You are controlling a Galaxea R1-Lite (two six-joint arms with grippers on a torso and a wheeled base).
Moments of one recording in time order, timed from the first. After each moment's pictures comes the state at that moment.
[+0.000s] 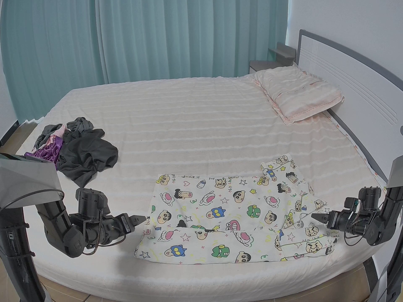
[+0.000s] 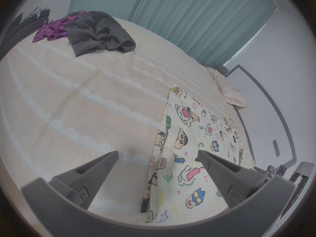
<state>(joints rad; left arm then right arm) -0.19 2.17 -0.43 -1.02 -0.12 -0.60 -0.15 2.19 -0.27 -1.26 0.36 0.21</state>
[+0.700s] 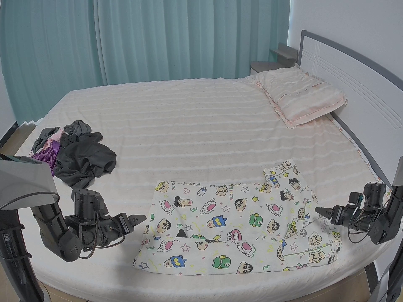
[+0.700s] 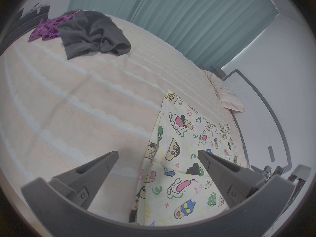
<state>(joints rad) -0.21 2.12 -0.37 -1.07 -0.15 -0.63 -0.16 2.12 -0.26 -1.25 0.36 0.21</state>
